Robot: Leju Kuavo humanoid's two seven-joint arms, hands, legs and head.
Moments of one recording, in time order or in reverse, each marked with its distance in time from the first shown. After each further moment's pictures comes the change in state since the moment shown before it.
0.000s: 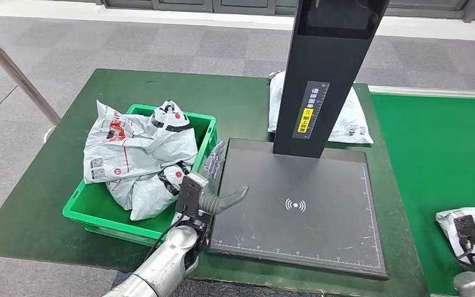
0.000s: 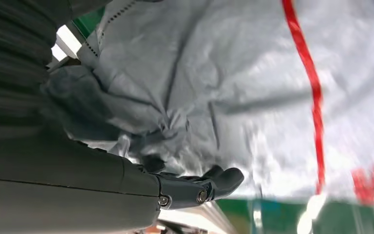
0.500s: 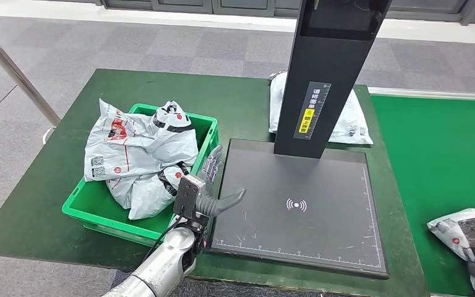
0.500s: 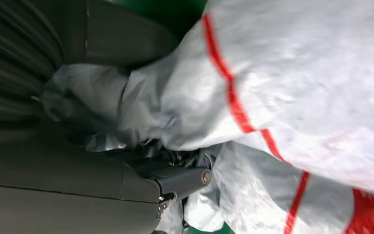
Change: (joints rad) left arm 0.000 0.011 0.000 0.024 0.025 -0.018 -0.009; right arm 0.028 -0.021 -0.141 -0.010 -0.103 0.349 -0.109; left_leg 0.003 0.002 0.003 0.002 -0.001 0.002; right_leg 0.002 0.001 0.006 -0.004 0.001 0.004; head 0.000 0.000
